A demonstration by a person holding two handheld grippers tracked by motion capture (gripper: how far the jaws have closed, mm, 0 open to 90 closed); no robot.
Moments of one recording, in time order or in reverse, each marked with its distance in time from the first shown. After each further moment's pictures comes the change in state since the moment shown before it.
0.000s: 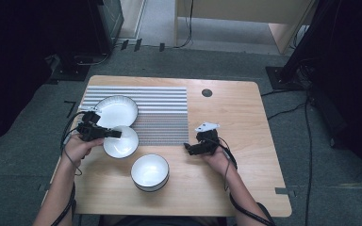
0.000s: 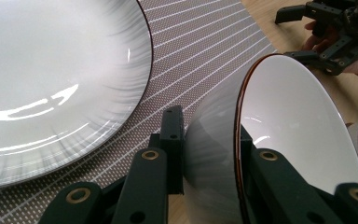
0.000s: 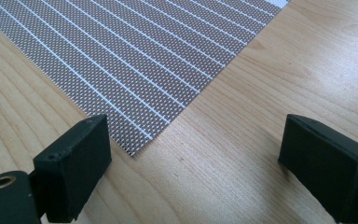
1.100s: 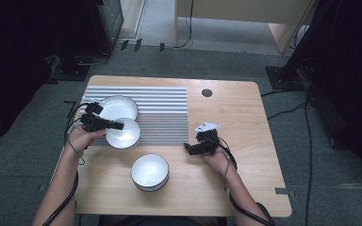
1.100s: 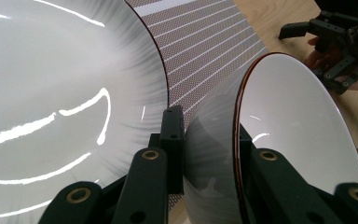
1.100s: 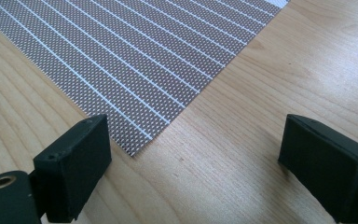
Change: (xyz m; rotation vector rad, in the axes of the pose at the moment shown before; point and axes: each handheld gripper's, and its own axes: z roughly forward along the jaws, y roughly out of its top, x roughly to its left) left arm 0.014 0.029 0.007 0.003 -0.023 -0.004; right arm 0.000 0.000 0.000 0.000 0.000 -0.003
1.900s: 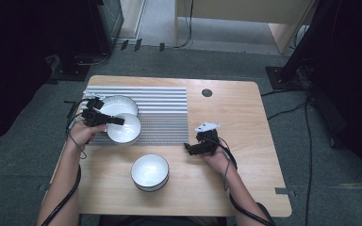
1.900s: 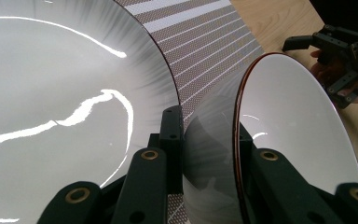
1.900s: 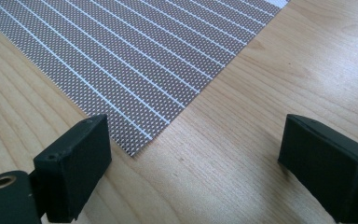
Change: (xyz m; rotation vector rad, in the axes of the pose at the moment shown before) left arm 0.011 0.014 0.003 -0.001 -0.006 -0.017; right arm 0.000 0.000 0.000 0.000 0.000 0.000
